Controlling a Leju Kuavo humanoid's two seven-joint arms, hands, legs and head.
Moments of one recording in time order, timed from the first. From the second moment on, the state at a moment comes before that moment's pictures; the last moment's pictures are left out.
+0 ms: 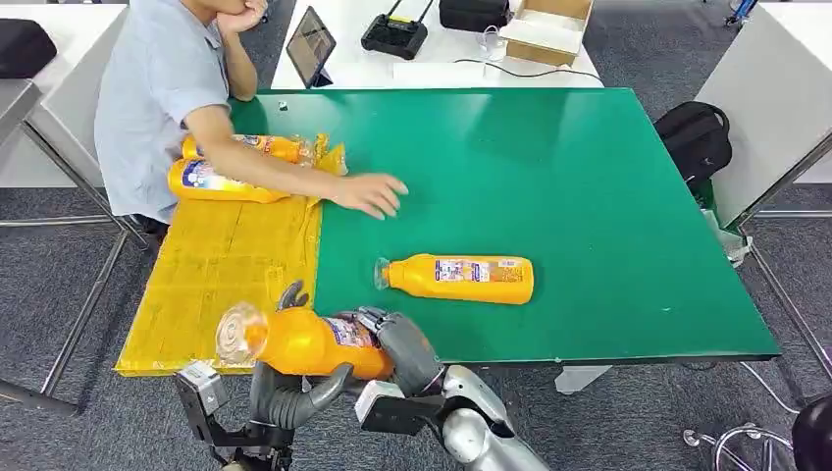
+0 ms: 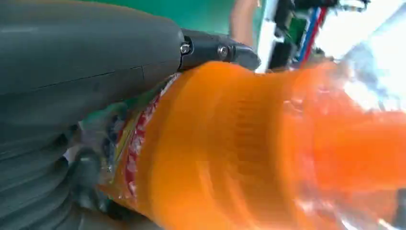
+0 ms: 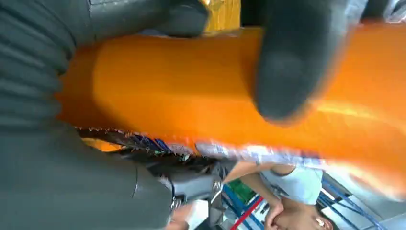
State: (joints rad) left arm 0.15 -0.13 -0.46 -1.60 0.20 0.05 -0.50; right arm -0.18 0.12 0.61 -1.20 0.45 -0.11 -0.42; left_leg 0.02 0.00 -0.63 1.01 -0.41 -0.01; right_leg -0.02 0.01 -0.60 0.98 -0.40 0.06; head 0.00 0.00
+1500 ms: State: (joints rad) left arm 0.07 -0.12 -0.49 -1.52 0.26 0.05 -0.39; right arm -0.22 0.14 0.65 -1.13 0.47 -0.18 -0.42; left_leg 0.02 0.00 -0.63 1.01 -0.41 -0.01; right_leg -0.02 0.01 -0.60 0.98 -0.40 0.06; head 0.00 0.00
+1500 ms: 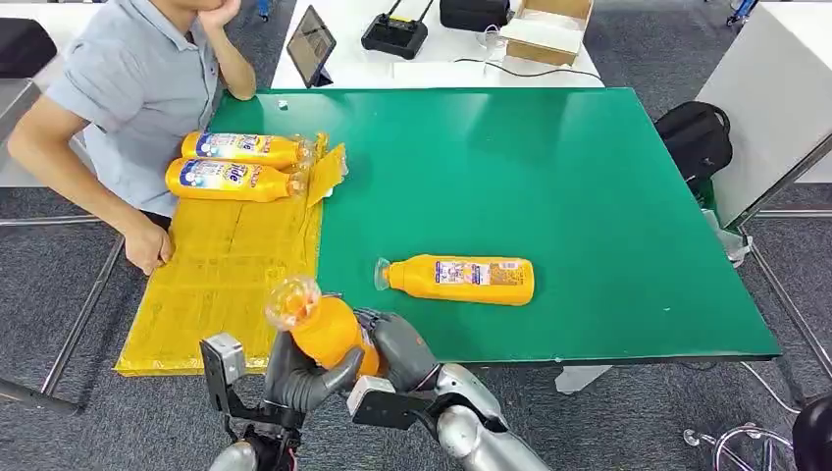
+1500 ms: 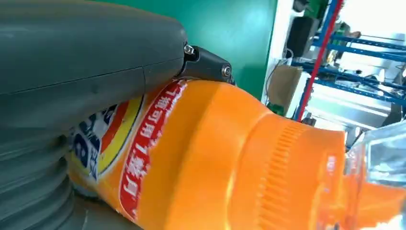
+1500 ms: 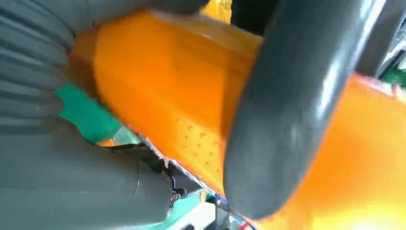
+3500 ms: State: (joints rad) left arm -0.61 -0.04 -0.27 -0.63 -0.88 0.09 -0.19; right arm -0.23 0.13 0.74 -1.27 0.51 -0.25 -0.66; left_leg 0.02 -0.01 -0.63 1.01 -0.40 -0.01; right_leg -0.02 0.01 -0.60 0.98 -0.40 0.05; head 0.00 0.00
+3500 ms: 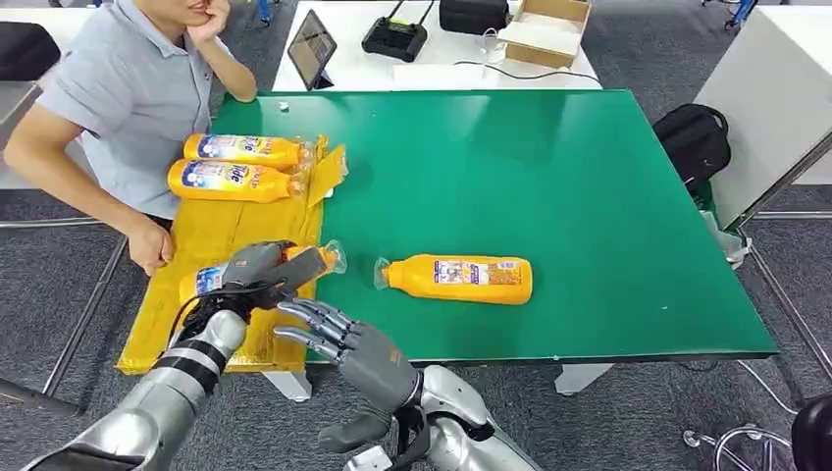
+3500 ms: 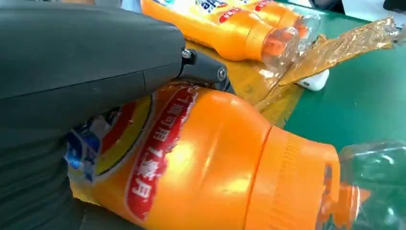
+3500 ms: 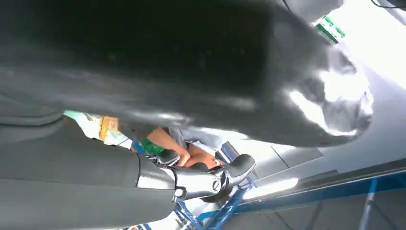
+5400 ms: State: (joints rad) left arm 0.08 -0.17 -0.12 -1.91 0.11 0.11 -0.70; right arm -0.47 -0.06 0.31 -0.80 0.88 -0.45 -0.38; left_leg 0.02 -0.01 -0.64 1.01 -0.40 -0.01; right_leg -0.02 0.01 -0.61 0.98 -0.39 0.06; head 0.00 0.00
